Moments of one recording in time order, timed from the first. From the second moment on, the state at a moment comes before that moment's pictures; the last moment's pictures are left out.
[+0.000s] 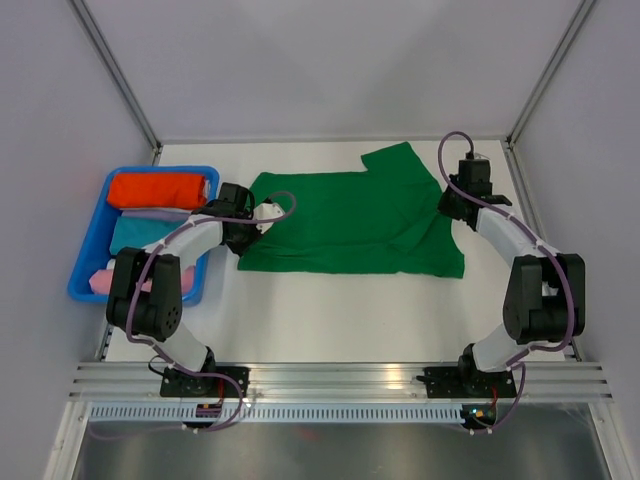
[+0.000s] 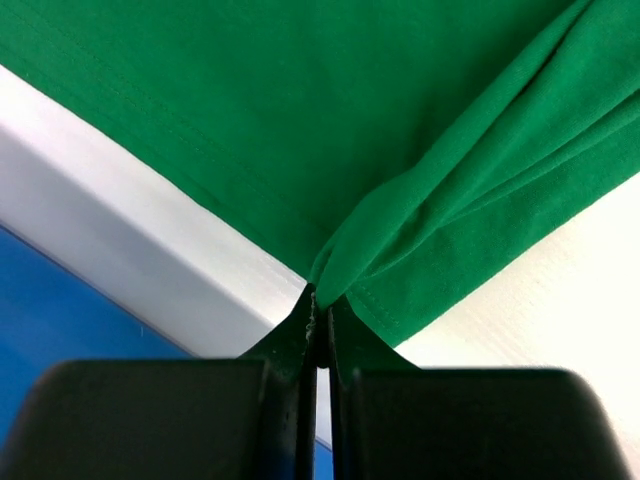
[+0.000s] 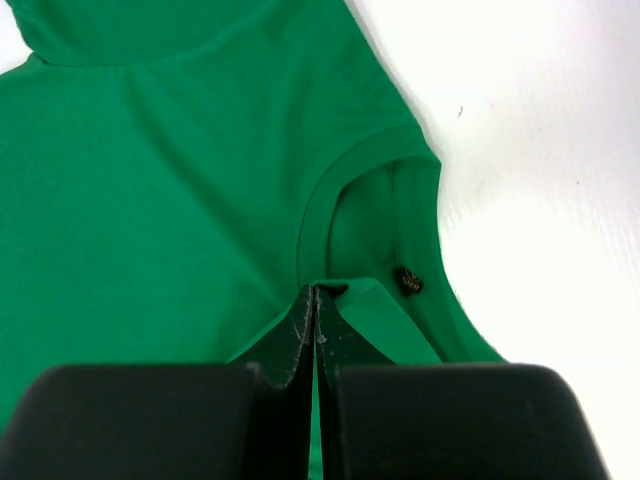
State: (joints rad) left arm -0.22 1.62 1.01 -0.51 0.10 0.70; right arm 0.03 1.57 1.08 -0.27 0.06 0.43
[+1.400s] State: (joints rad) left arm -0.36 1.41 0.81 -0.45 0.01 0.74; right arm -0.06 1.44 0.88 -0.41 0.12 0.46
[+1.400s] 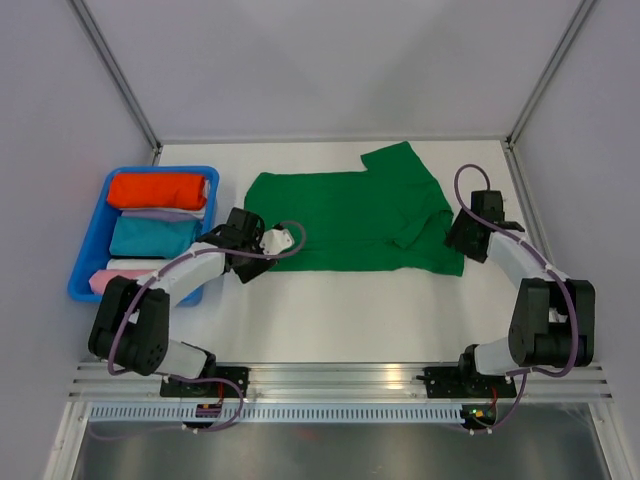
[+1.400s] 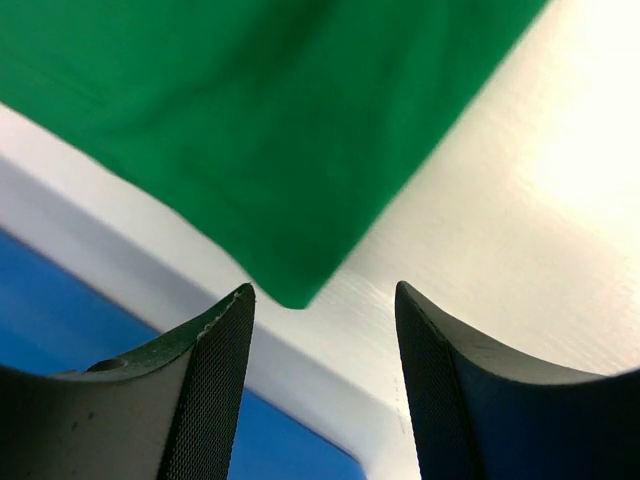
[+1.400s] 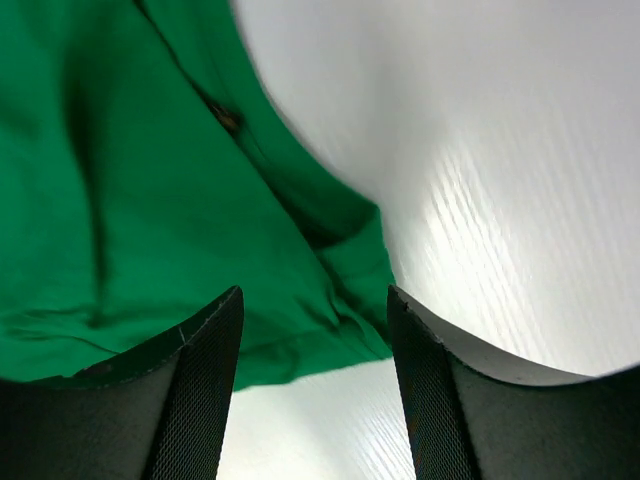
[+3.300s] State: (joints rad) left arm -0.35 1.26 0.83 -0.75 0.06 0.65; right arm 0.19 1.38 0.73 -0.37 -0.01 0.60
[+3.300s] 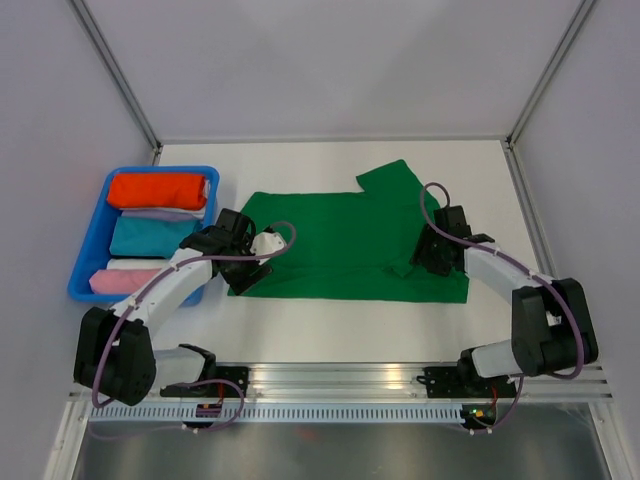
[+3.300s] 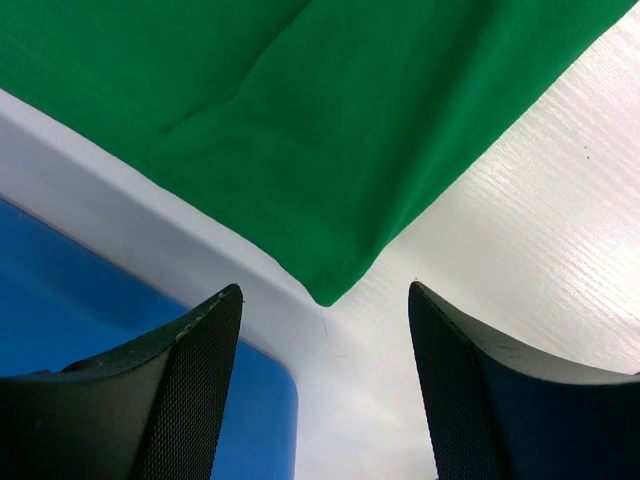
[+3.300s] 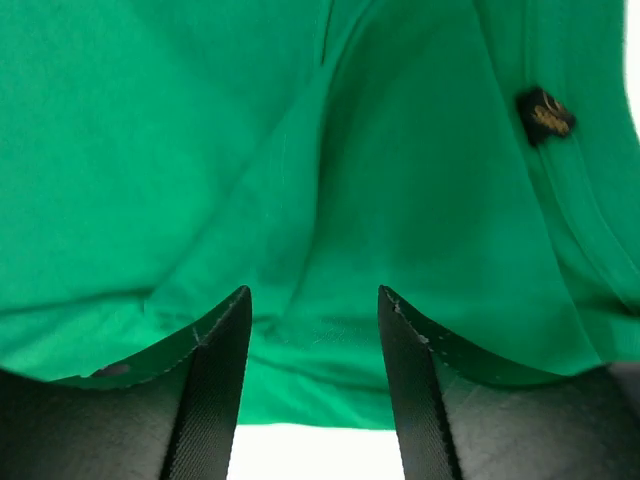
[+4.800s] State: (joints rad) left arm -0.35 1.32 0.82 -0.68 0.04 0.62; right arm 0.34 1.75 1.14 -0.27 -0.02 0.61
